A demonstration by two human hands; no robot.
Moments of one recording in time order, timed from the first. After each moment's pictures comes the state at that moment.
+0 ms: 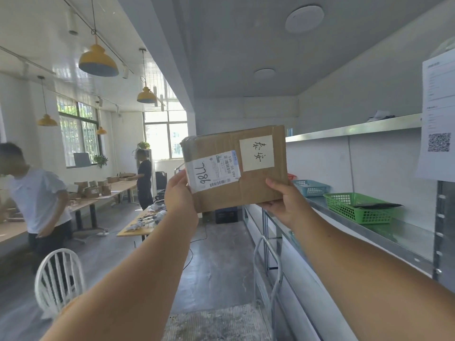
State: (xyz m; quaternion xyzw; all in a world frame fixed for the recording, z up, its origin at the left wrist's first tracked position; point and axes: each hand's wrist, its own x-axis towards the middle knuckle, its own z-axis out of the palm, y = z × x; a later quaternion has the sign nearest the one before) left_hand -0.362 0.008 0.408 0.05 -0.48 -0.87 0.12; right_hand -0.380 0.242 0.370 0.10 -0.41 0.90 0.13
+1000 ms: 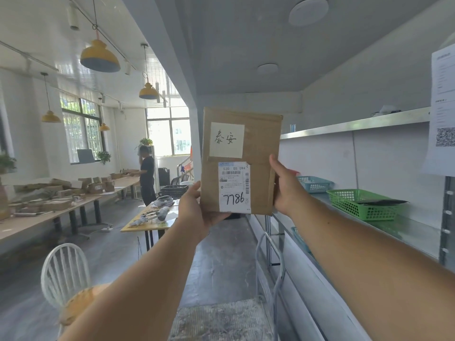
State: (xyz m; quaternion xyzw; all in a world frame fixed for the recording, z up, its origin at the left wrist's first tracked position) left_hand -0.375 0.019 0.373 0.02 -0.43 -0.90 -0.03; right_hand -0.397 0.234 0.390 0.06 -0.53 0.84 0.13
